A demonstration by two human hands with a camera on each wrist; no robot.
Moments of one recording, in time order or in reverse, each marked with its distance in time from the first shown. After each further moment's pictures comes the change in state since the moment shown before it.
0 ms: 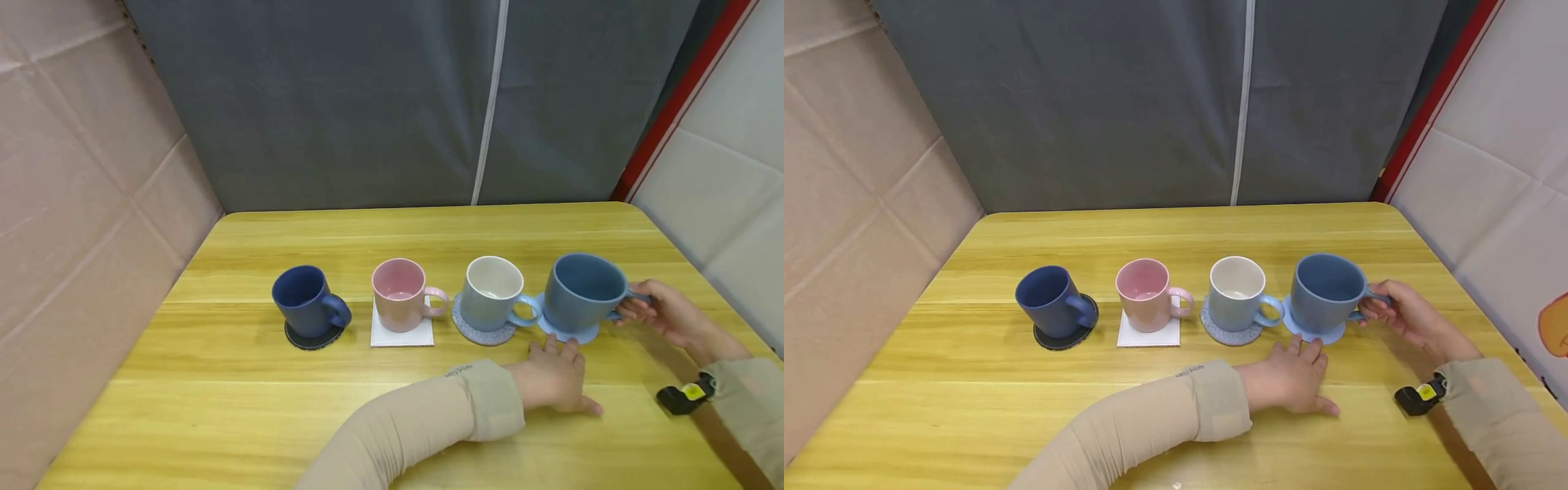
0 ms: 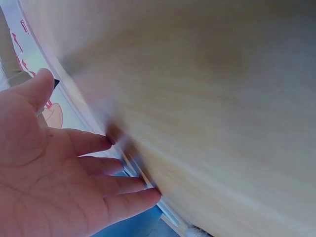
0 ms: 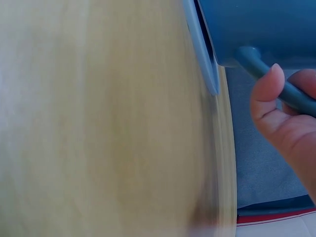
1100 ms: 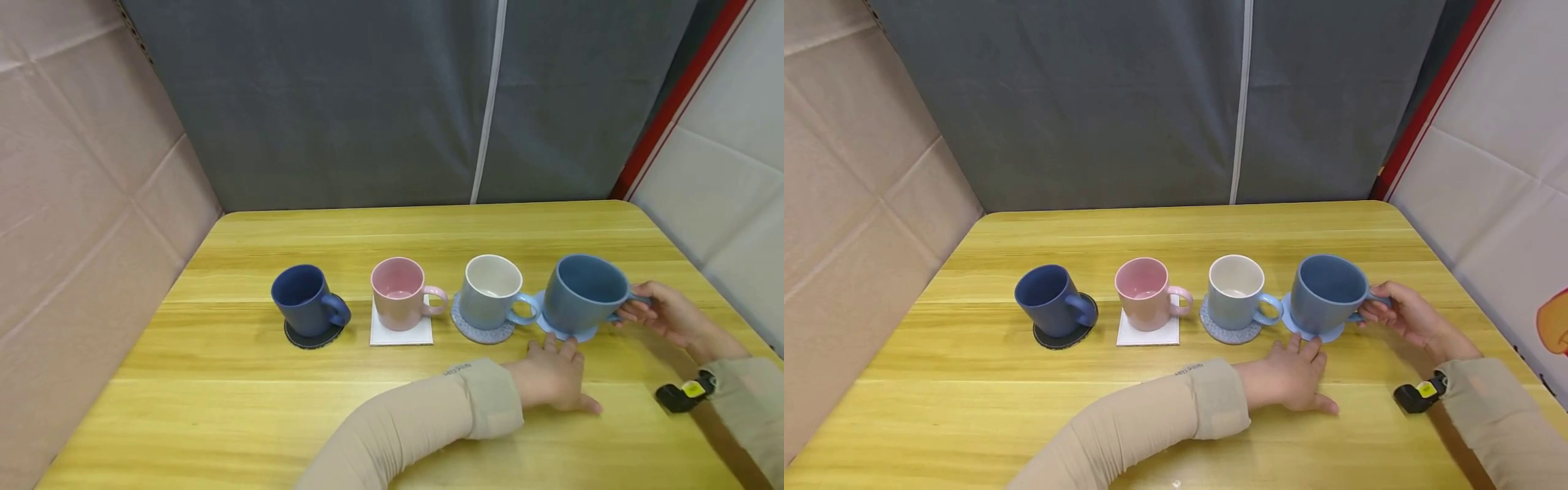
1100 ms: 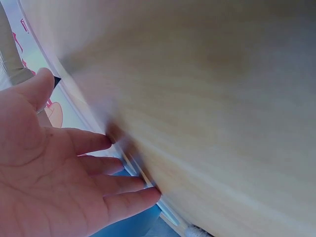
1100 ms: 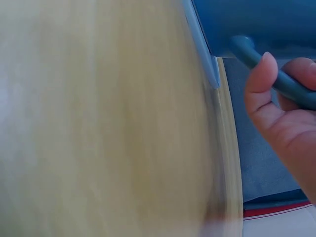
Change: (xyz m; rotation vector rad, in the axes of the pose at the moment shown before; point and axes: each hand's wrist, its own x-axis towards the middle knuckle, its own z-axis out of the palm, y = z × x) left_hand 0.001 0.001 0.001 0.015 -0.007 -0.005; right_hand -0.005 0.005 -0.004 -0.007 -0.031 0.007
